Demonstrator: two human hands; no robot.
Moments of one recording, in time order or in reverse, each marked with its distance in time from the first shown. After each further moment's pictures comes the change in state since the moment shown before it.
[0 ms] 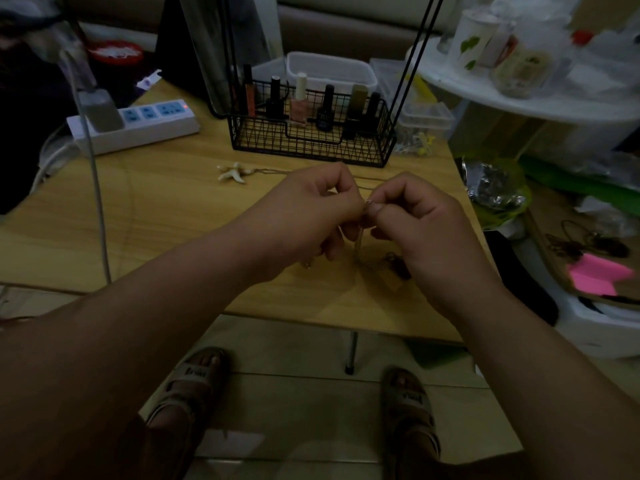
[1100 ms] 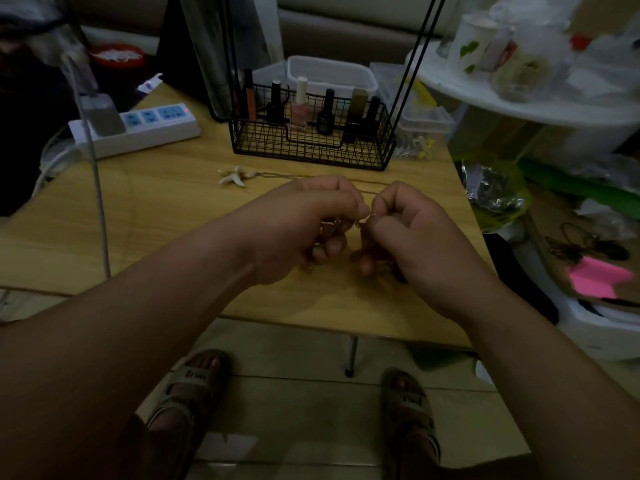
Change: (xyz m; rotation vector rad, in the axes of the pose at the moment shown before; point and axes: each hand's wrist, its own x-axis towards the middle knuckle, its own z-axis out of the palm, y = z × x) left_hand 0.005 -0.002 -0.006 -0.243 -0.140 -0.139; right_hand 0.000 -0.008 -0.003 0.018 -0.170 0.120
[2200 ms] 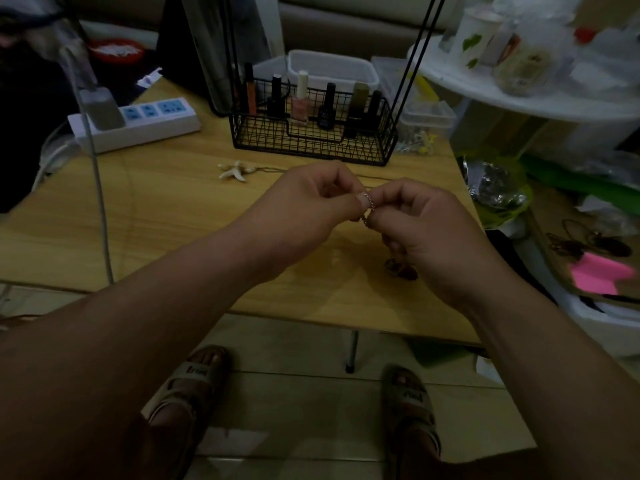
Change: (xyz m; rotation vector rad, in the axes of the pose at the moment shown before) left_hand -0.001 -0.005 0.008 0.222 0.229 0.187; right_hand 0.007 0.006 -0.004 0.033 0.087 0.021
